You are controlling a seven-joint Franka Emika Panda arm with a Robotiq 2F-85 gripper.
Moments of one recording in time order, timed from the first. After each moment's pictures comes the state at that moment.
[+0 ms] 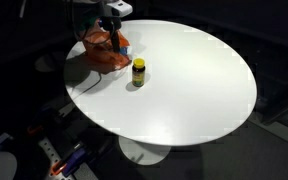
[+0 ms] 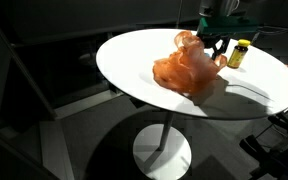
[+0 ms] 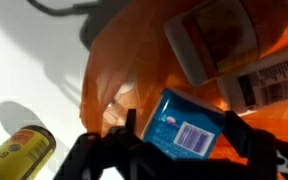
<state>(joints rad) 0.20 0.34 0.00 -2.15 -0.15 2.46 0.95</state>
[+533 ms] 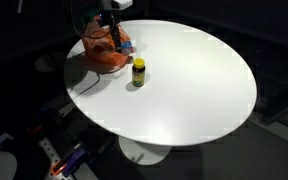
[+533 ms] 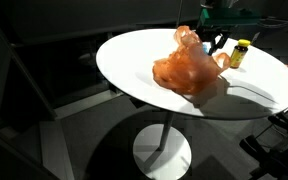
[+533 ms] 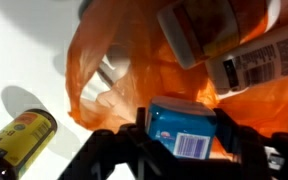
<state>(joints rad) 0.21 0.30 -0.01 -2.15 -0.17 2.45 0.95</state>
